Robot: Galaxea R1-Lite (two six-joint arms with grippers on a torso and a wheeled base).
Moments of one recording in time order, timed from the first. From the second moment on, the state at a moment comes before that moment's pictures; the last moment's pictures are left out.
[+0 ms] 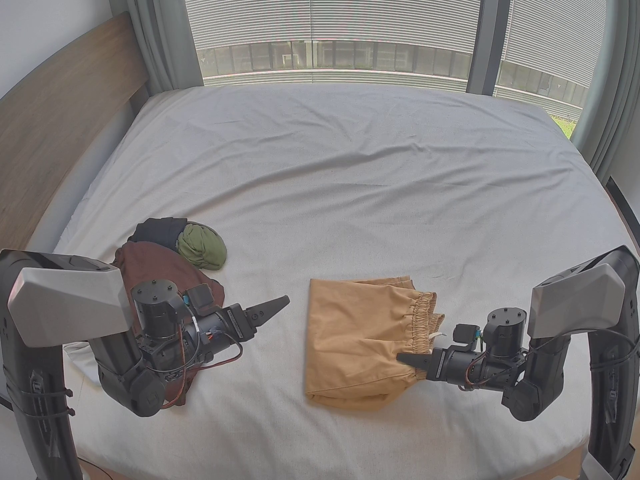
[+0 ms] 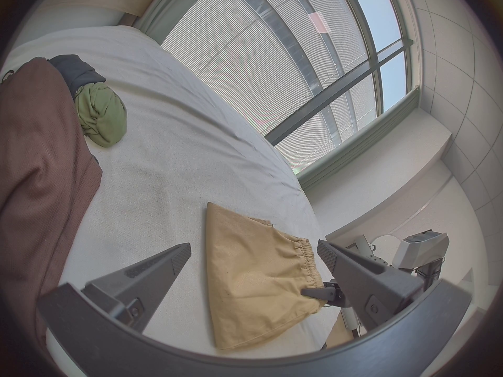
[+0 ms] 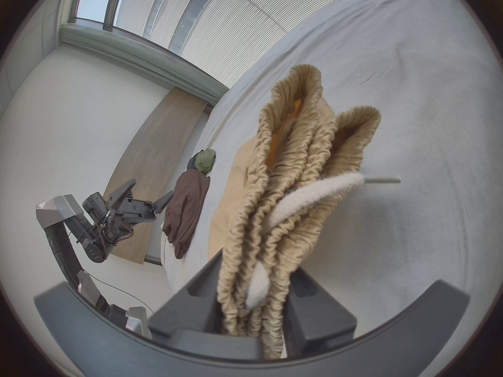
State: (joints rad) left arm -0.34 2.26 -0.52 -1.54 -0.39 -0.64; right arm 0.36 2.41 -0.43 -1.54 0.48 0.60
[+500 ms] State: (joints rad) left arm -0.33 2.25 -0.51 -1.54 -0.39 -0.59; right arm 0.40 2.34 -0.41 -1.54 0.51 0.61
